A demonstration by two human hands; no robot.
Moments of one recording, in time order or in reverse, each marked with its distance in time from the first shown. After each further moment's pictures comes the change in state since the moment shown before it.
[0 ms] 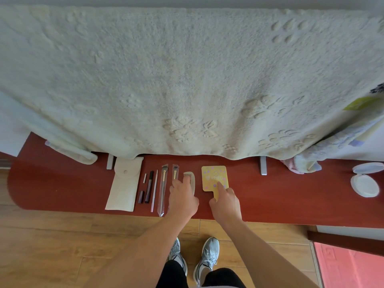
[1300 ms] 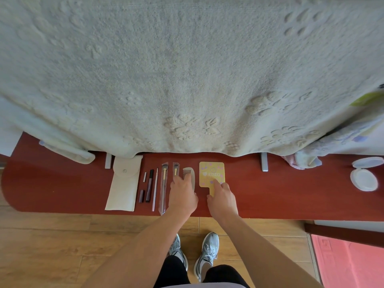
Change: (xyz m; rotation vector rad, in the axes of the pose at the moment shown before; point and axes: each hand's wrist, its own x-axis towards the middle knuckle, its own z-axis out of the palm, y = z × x) left_hand 0.010 -0.011 0.002 0.012 0.006 0.093; right_hand 0.003 -0.013 0.009 -0.023 -0.008 -0.032
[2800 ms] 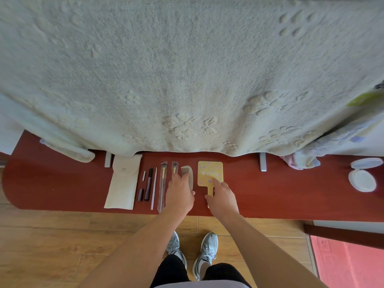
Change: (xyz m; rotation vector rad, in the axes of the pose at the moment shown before) left_hand 0.000 -0.004 -0.003 -0.006 0.015 0.011; right_hand 0.004 0.010 -0.004 0.049 -0.029 -0.044
